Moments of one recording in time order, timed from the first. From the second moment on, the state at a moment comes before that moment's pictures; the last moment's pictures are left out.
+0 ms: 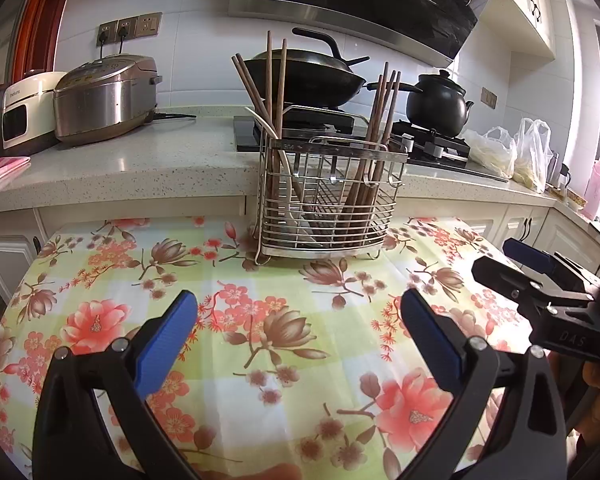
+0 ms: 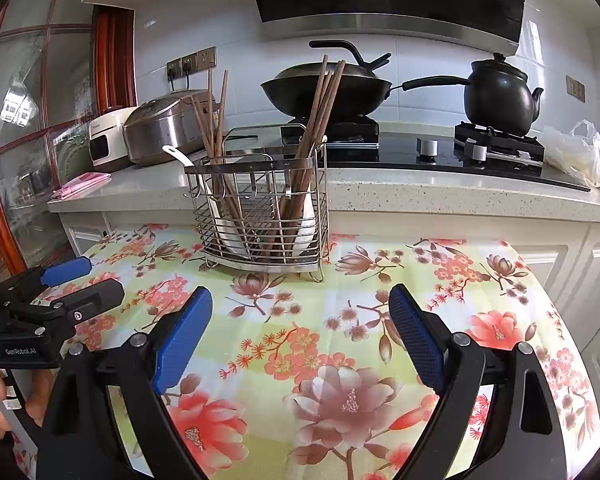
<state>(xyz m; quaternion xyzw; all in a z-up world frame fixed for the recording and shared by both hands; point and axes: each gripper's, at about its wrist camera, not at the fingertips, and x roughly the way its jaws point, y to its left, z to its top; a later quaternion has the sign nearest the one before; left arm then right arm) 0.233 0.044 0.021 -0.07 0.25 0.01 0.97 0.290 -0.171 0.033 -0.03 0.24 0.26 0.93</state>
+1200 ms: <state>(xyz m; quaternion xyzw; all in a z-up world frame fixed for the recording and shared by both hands) 0.232 0.044 0.021 -0.07 0.25 0.01 0.97 0.290 -0.171 0.032 -0.03 0.24 0.26 0.93</state>
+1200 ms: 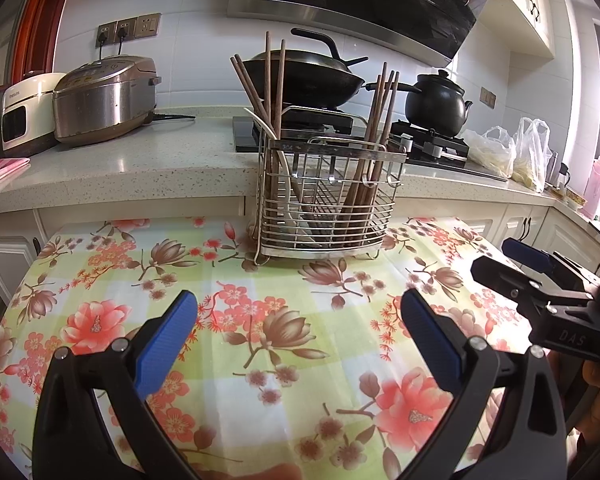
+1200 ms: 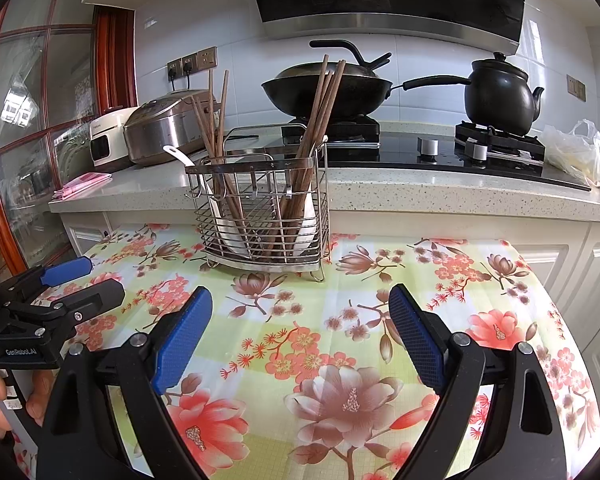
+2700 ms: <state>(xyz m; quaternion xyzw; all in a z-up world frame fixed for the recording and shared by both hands) 0.230 0.040 0.021 -0.06 0.24 0.01 0.97 0.289 -0.170 0.032 -0.03 0.24 0.27 0.93</state>
